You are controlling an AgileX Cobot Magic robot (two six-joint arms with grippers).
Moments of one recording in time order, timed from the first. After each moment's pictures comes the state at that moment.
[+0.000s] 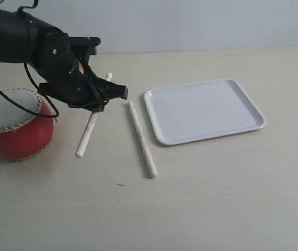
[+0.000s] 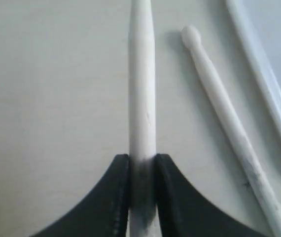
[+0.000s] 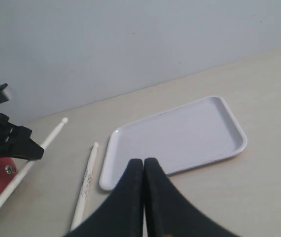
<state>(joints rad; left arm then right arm) -0.56 1.92 -1.25 0.11 0.53 -0.45 0.10 0.01 0.00 0.34 0.27 0.03</state>
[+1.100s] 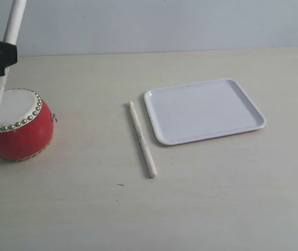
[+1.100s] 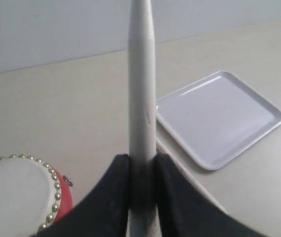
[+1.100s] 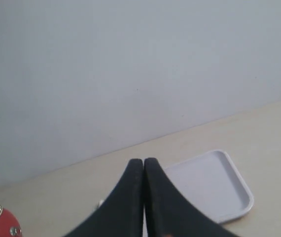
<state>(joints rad) -0.56 0.93 -0.72 0.11 0.38 -0.27 0.10 0.01 0.00 0.34 0.07 0.06</state>
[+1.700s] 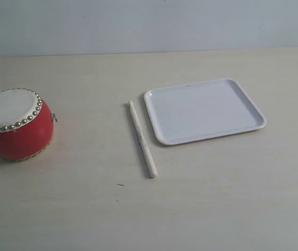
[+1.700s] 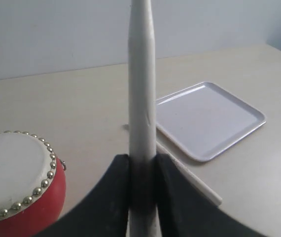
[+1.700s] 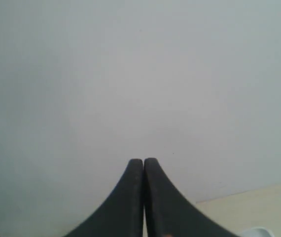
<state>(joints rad) -0.56 0.62 -0.32 0.11 0.10 -0.27 0.15 0.03 -0.21 0.35 0.04 0.06</state>
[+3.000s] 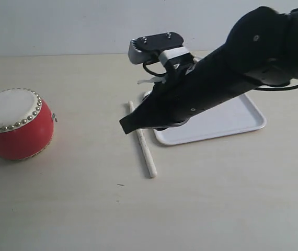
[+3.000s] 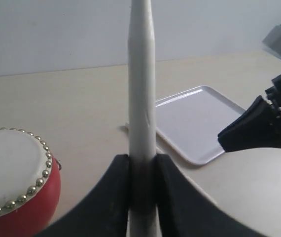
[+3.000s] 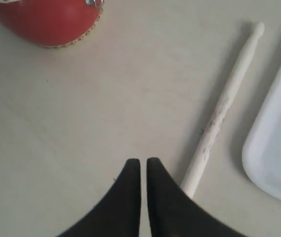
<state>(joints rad) -0.56 0.62 -0.31 0.11 0.08 -0.31 0.53 1.67 -0.99 0.65 0.42 -0.53</state>
